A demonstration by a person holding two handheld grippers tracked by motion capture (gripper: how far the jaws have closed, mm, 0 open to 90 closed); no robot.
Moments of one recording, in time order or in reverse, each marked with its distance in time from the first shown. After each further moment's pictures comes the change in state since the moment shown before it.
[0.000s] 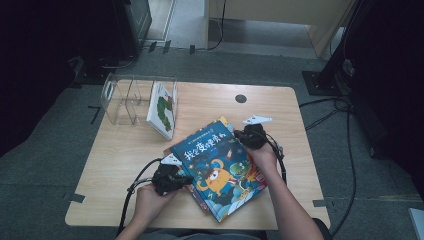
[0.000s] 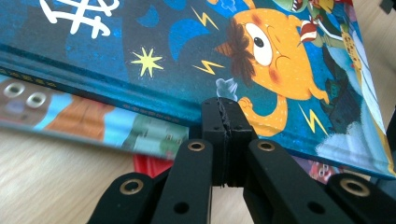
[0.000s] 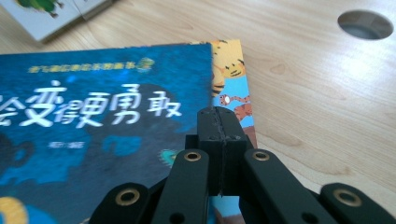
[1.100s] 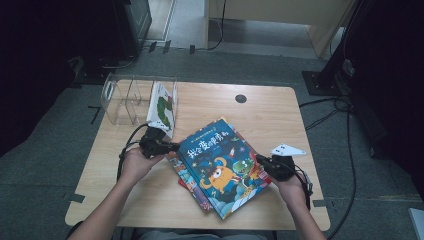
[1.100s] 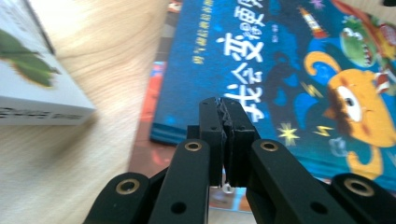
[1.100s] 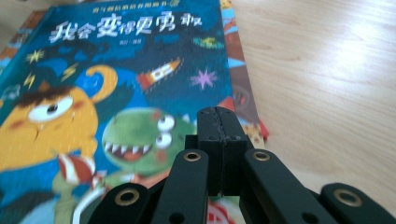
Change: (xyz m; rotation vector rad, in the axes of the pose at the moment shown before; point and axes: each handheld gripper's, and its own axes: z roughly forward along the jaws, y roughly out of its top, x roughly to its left) left arm 0.087 0.064 -0.030 -0.004 0.065 0.051; right arm 0.012 -0.073 -0.100 -0.026 -0.030 0.025
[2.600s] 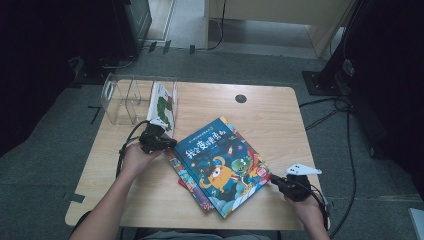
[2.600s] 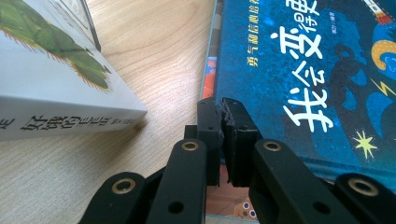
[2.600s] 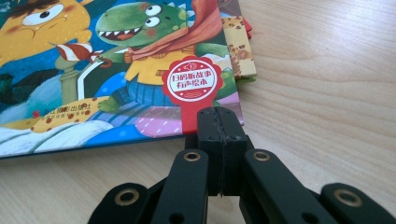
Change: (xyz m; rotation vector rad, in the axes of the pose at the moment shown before) left arm 0.021 0.001 0.015 0.029 0.078 0.042; right arm -0.011 -0.052 -0.035 0.103 -0.007 0.049
